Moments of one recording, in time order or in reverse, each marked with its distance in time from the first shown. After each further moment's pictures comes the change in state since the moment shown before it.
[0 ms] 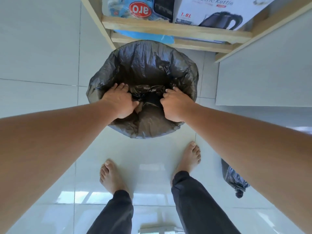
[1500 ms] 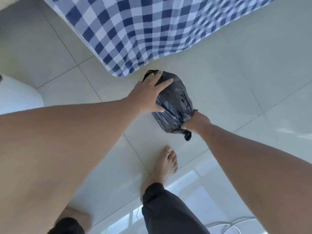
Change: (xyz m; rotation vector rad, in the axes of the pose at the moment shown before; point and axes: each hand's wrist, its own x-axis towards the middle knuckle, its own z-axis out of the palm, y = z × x) left_hand 0.038 0.510 0.056 0.111 0.211 0.748; right_hand -0.296 0.110 0.452 1.332 -0.115 1.223
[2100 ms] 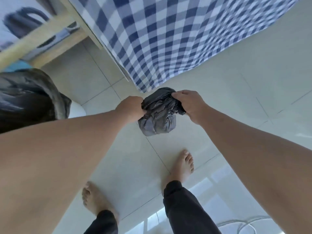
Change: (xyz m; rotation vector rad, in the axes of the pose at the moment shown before) left_hand -0.097 -0.057 -0.089 -0.287 -0.147 -0.417; right_hand -0.110 -0.117 -0.078 0.979 -0.108 -0.270
